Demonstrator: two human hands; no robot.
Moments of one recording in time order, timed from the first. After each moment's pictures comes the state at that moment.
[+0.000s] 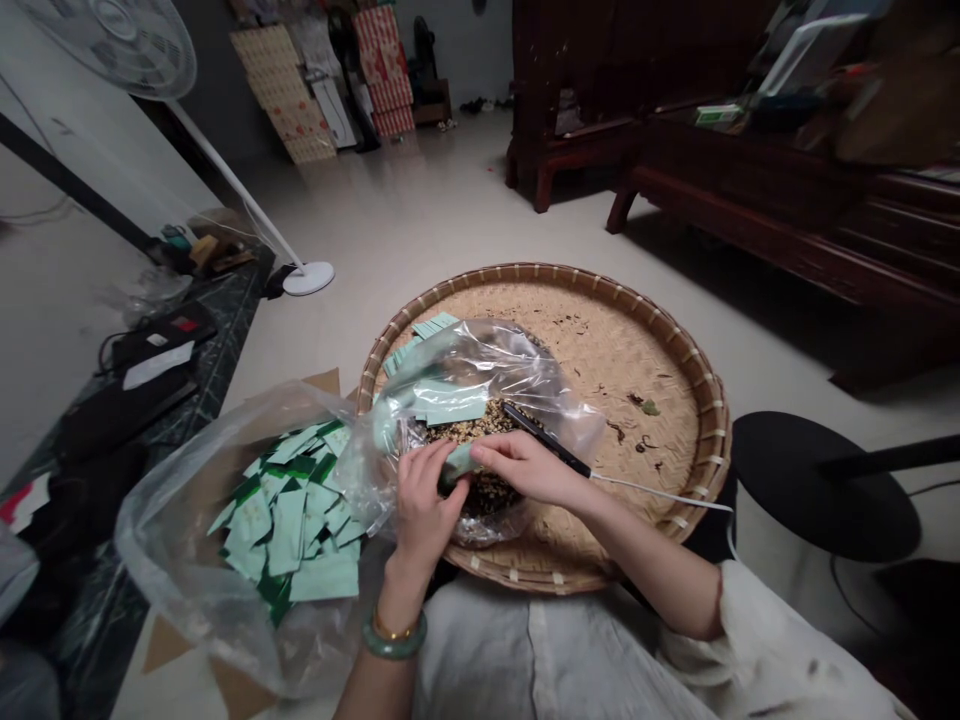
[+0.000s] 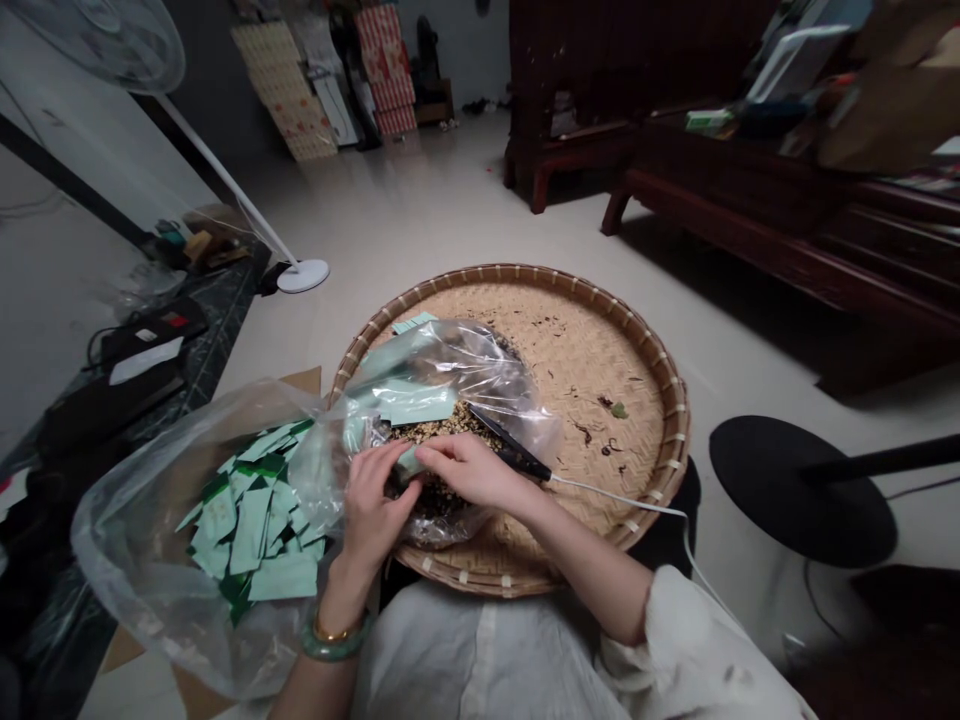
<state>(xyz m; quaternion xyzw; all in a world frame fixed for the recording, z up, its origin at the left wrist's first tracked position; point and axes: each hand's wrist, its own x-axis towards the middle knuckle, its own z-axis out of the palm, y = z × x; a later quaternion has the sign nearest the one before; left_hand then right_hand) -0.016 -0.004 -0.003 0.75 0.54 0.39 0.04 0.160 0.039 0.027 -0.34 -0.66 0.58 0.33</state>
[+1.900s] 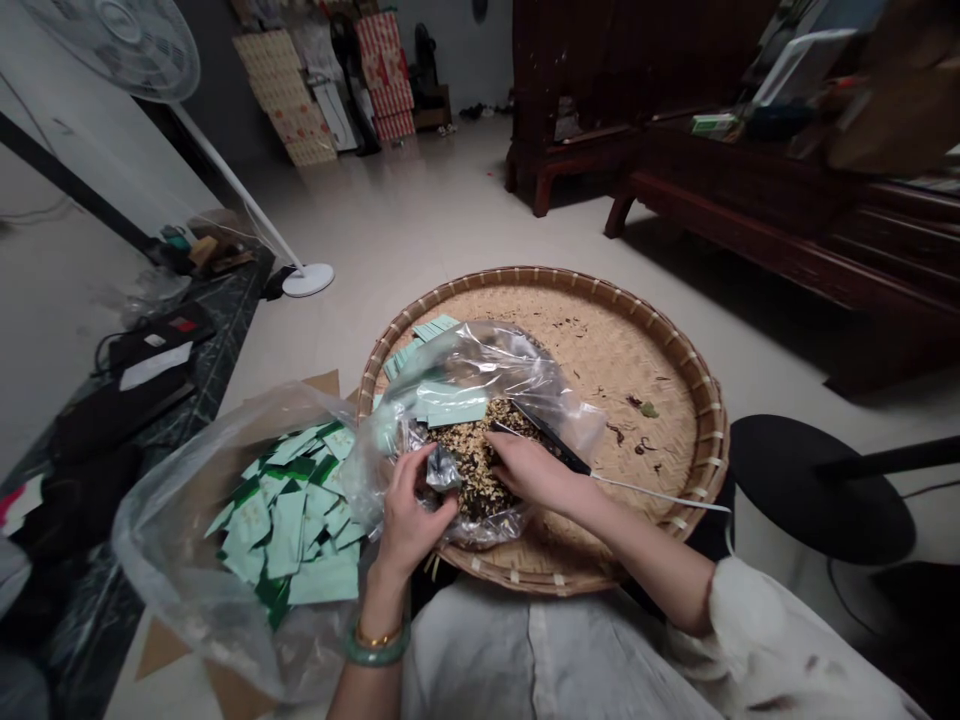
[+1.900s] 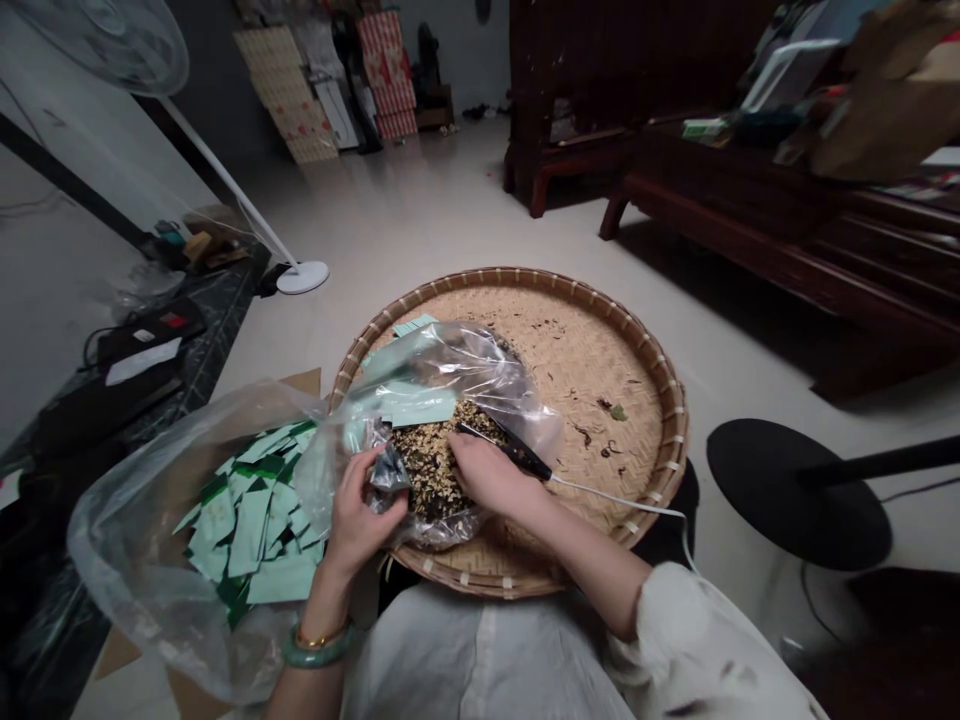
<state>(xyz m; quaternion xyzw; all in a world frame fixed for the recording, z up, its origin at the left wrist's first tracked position) -0.039 -0.009 -0.011 0.72 0.55 0.40 0.13 0.166 0.040 -0.003 -0.46 -0.82 0.30 0.12</state>
